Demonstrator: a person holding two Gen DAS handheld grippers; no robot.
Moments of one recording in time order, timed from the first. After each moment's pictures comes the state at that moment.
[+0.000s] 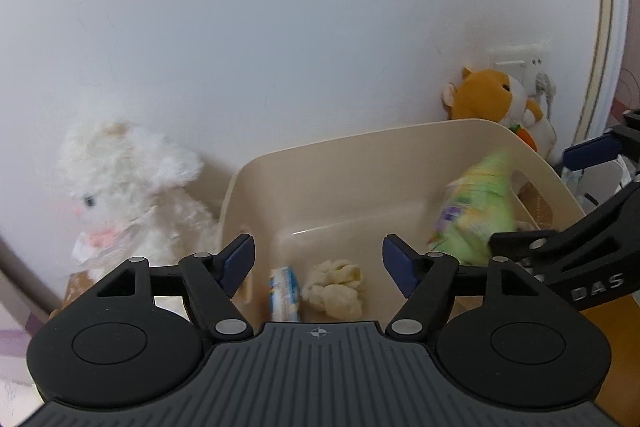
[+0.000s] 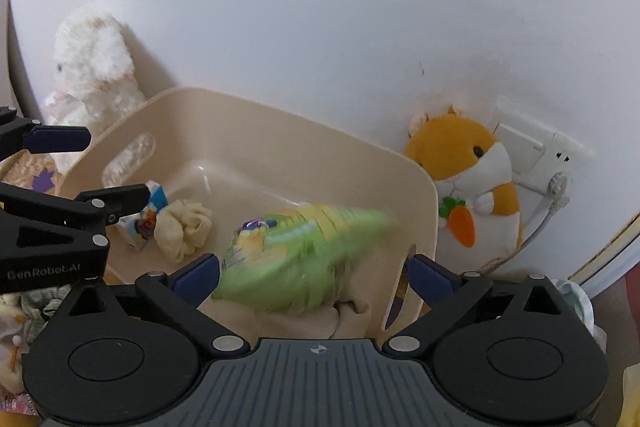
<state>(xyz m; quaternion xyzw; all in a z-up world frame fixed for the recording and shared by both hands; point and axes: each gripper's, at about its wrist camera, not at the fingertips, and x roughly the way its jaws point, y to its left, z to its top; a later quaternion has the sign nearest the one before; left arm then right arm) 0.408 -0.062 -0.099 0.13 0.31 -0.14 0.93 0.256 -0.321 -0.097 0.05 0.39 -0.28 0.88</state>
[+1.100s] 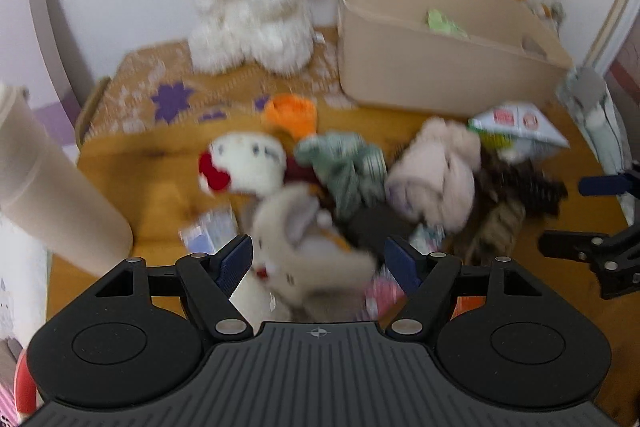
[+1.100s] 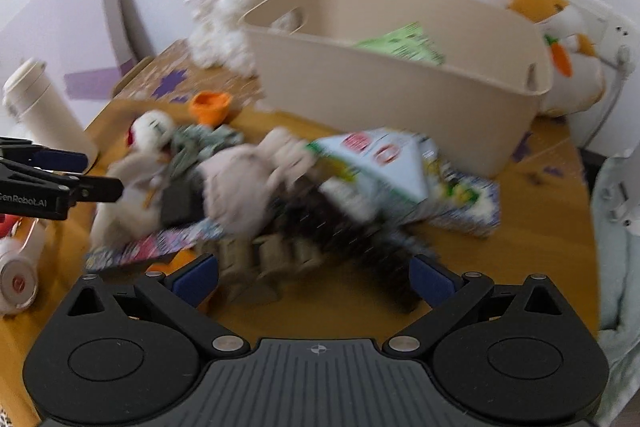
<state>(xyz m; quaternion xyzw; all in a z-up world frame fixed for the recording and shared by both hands) 0.262 0.077 -0.154 0.05 0.47 -0.12 0.87 0.181 -0.172 -0.167 0.15 0.45 -0.16 0.87</state>
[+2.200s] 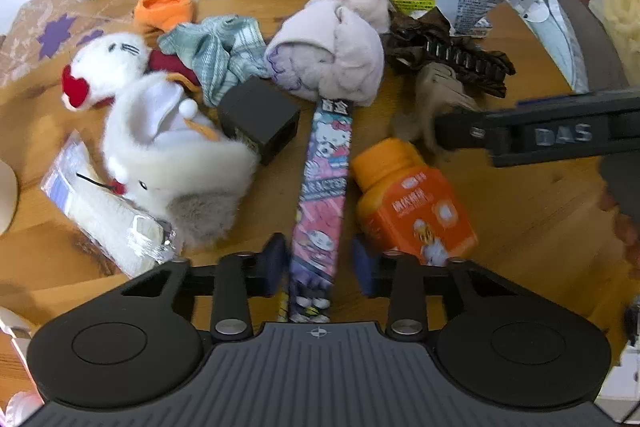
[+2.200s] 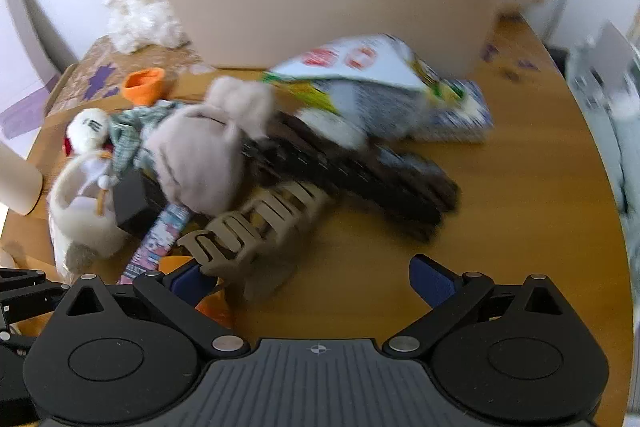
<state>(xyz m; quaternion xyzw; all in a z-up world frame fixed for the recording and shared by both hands) 0.244 0.031 -0.211 0.09 0.55 -0.21 0.80 0.180 -0.177 -0.198 0.26 0.48 -0.29 0.79</state>
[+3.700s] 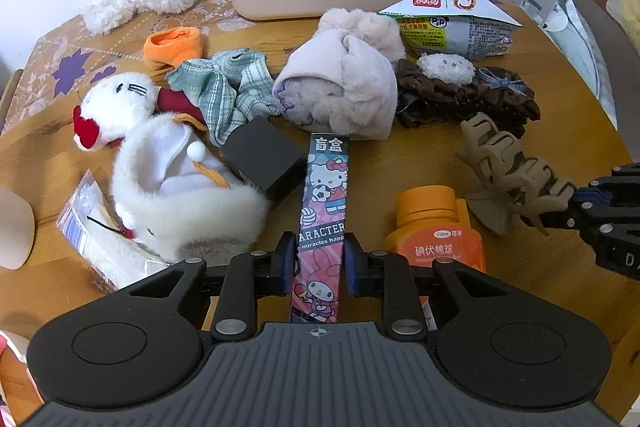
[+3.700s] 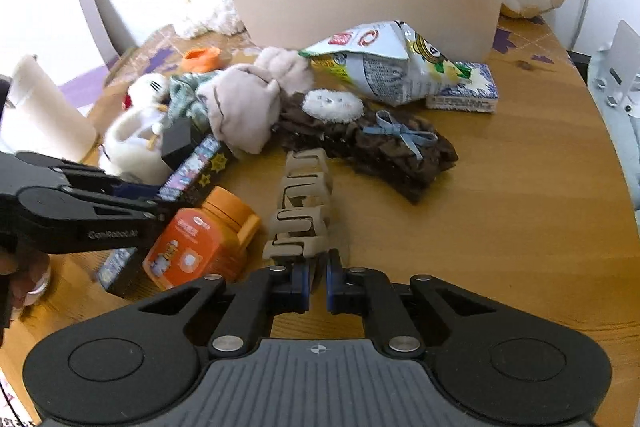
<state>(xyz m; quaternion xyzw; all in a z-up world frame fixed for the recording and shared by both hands) 0.251 0.020 -0.217 0.11 0.52 -0.19 0.83 0.138 -0.148 -0.192 0.24 0.44 -0.21 0.84</state>
